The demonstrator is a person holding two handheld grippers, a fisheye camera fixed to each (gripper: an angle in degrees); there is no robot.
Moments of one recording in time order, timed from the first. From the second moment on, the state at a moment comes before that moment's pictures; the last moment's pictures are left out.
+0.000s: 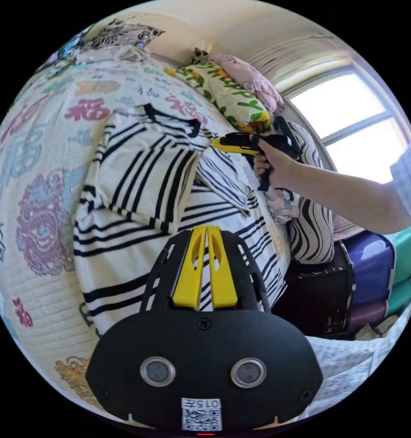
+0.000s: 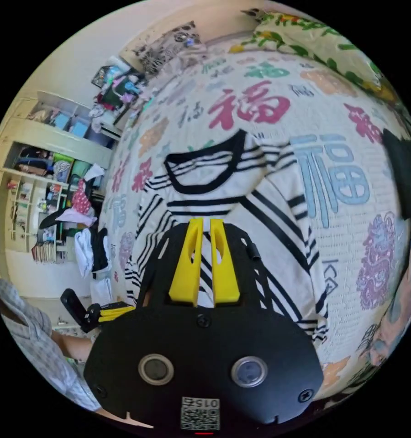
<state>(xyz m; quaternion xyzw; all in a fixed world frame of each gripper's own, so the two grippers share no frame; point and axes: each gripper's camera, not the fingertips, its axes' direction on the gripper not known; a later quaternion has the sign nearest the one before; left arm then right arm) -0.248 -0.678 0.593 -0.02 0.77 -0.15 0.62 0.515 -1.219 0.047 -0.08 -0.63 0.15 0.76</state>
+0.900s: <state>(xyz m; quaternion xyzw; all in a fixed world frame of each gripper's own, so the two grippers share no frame) -0.185 -0.920 0.687 0.01 0.71 -0.08 0.70 0.612 -1.232 0.106 -0.10 -0.55 -0.01 0.83</state>
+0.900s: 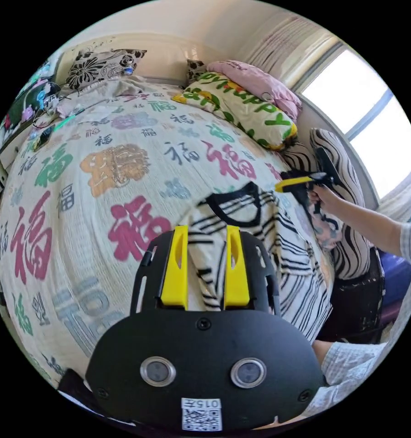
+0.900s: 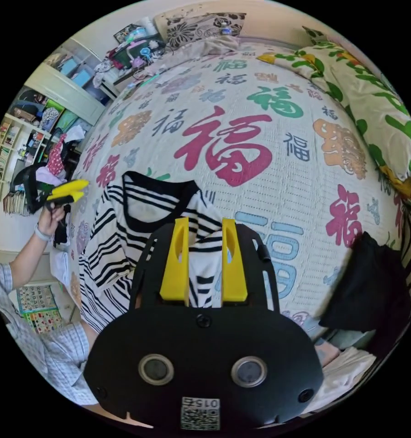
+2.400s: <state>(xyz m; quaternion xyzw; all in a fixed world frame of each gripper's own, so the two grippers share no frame) -0.109 -0.653 0.457 -0.09 0.74 -0.02 0.66 0.654 -0.764 -0.048 -0.07 -0.63 -0.14 0.76</state>
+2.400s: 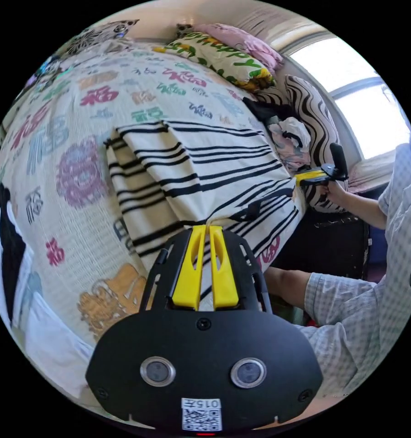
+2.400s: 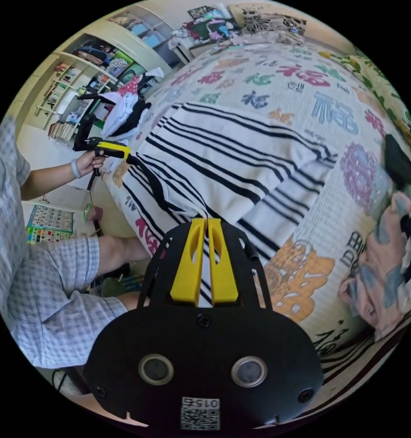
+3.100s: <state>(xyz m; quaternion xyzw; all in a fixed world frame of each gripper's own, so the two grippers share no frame) -0.055 -0.617 0.423 -0.13 0.70 0.12 0.69 0.584 -0.683 -0.071 -0.05 -0.48 -0.41 0.78</state>
